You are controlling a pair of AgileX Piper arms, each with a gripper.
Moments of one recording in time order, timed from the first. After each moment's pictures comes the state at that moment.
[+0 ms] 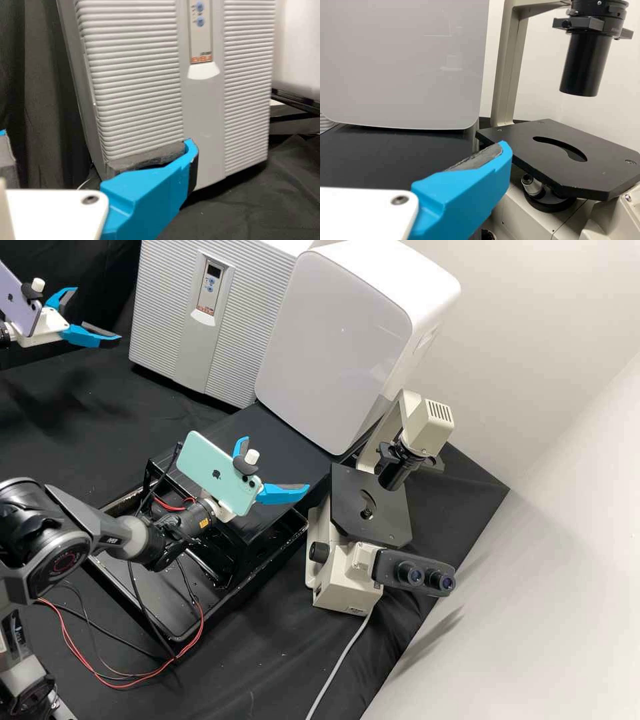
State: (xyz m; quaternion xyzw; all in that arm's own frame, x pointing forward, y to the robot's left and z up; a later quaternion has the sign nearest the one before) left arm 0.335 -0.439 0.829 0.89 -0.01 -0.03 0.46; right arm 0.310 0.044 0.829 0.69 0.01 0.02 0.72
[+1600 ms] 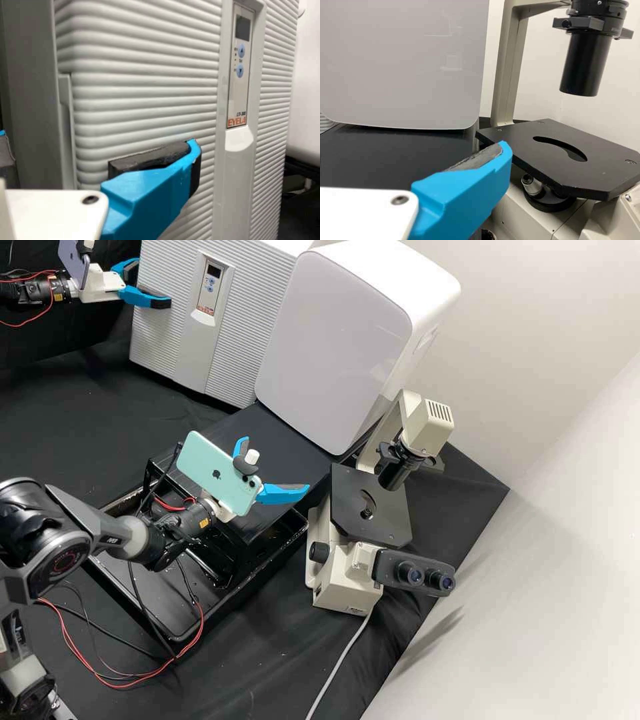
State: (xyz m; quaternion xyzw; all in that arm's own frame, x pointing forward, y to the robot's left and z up) left arm 0.510 -0.402 0.889 0.84 -0.11 -0.15 0.51; right arm 0.310 0.044 0.829 0.69 0.01 0.02 0.72
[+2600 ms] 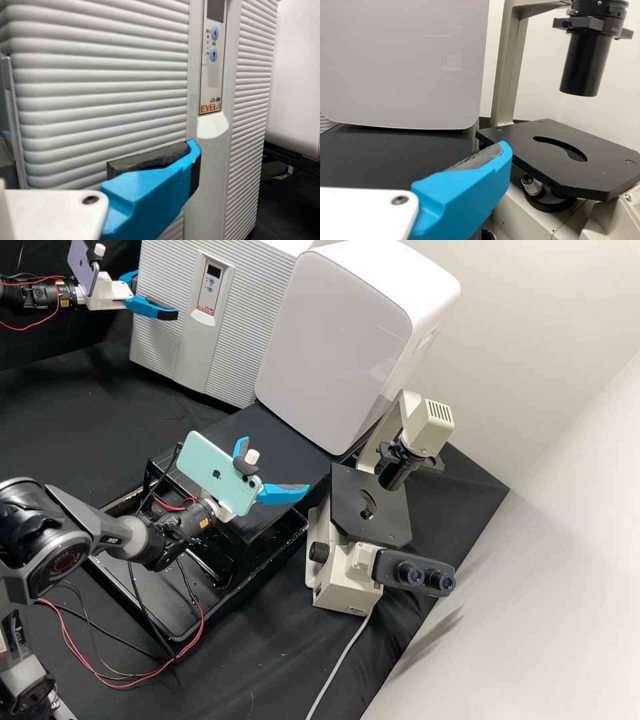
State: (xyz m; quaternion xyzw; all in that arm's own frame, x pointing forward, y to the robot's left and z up) left arm 0.510 -0.417 0.873 0.85 -0.10 -0.17 0.49; right arm 0.310 0.044 0.829 0.69 0.01 0.02 0.72
